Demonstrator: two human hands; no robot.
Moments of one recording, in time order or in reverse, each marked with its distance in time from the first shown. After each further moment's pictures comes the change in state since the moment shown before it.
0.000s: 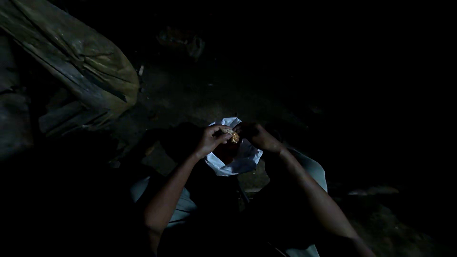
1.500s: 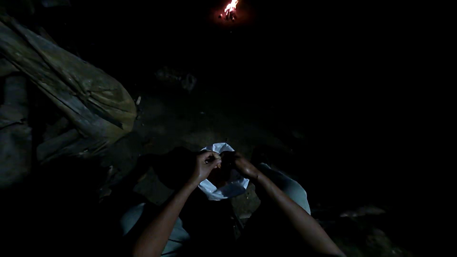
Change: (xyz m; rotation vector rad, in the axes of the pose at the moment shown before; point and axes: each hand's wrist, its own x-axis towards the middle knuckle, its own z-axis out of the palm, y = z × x) left_hand 0.007 -0.013 0.012 0.108 0.128 0.063; right_hand 0.001 -0.010 0.021 0.207 0.016 0.193
